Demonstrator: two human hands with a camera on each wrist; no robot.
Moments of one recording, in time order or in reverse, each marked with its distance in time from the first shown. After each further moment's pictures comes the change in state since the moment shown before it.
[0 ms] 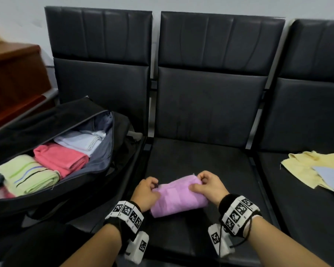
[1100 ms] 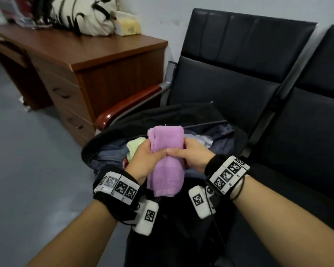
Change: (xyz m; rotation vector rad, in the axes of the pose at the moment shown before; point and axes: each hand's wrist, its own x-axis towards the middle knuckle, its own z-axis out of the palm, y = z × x) left_hand -0.075 -0.078 -0.324 -0.714 0.444 0.023; right_hand 0.040 -0.276 0.336 0.075 -0.747 -0.173
